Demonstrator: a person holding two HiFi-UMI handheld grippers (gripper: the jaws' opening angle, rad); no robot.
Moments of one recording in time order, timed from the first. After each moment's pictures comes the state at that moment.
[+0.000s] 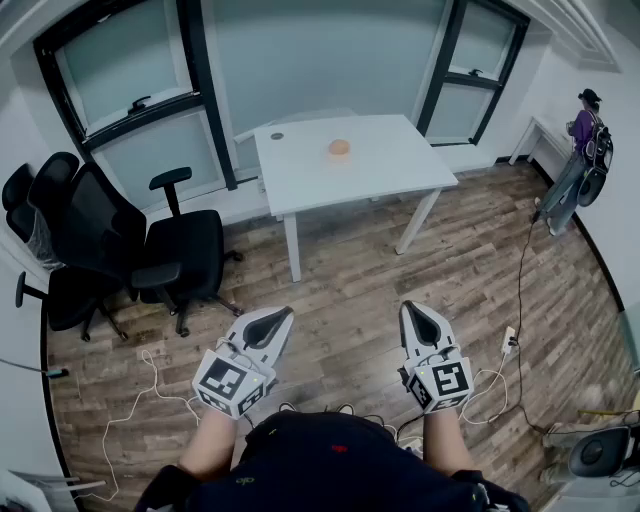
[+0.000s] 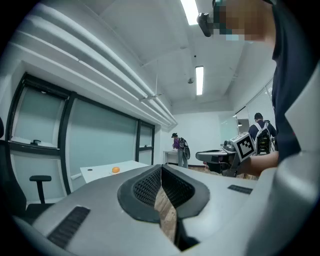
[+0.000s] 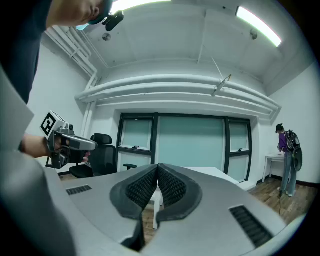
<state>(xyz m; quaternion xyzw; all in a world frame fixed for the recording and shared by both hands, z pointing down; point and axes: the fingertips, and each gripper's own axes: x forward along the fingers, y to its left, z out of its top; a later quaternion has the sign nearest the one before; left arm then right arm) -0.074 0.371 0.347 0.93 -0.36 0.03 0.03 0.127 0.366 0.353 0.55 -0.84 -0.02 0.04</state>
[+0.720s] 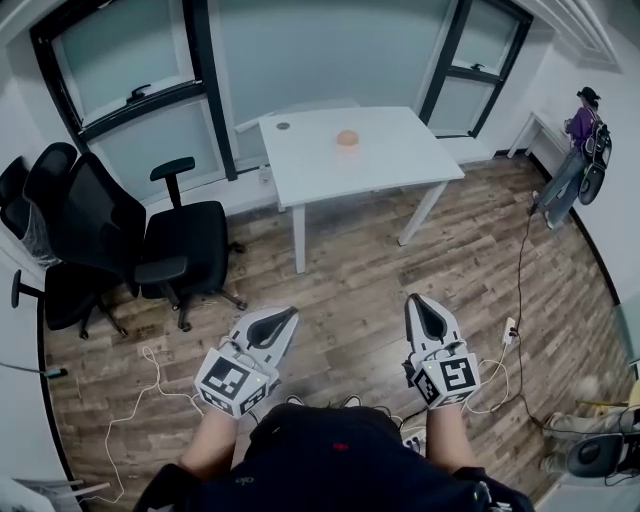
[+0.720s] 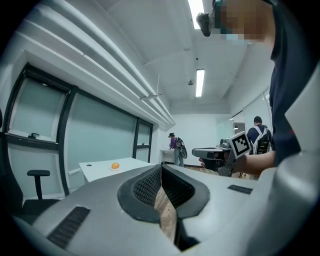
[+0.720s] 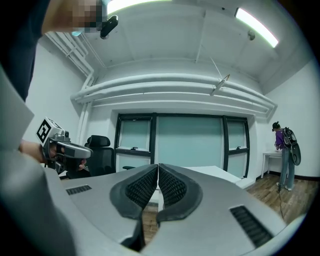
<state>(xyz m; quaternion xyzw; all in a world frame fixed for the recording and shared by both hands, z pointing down) -0.135 0.372 0.365 0.94 -0.34 0.03 0.04 0.068 0.362 0.354 0.56 -0.83 -0.01 0.03</state>
